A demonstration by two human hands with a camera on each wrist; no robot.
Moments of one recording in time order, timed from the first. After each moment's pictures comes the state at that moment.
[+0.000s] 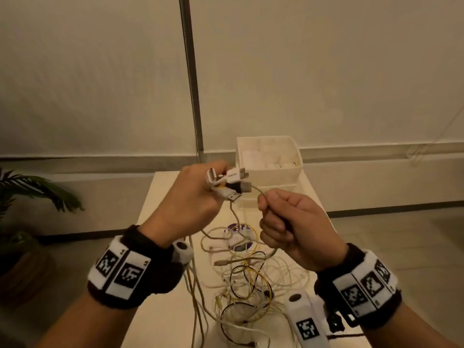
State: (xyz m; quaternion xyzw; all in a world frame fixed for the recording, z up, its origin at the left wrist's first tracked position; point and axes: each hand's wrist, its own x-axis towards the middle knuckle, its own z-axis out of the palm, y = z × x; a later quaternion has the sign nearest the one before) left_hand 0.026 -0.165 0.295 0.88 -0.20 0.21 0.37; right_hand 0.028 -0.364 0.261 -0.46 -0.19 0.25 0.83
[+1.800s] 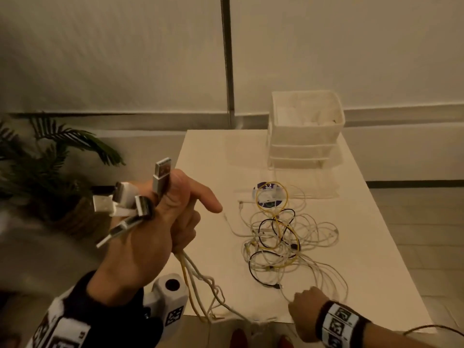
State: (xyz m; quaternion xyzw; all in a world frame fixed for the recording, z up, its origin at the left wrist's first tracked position) left_hand -0.120 -0.129 0.281 0.68 -0.07 0.10 0.72; right_hand -0.075 -0.375 0.043 -0.83 -0.34 0.41 -0.18
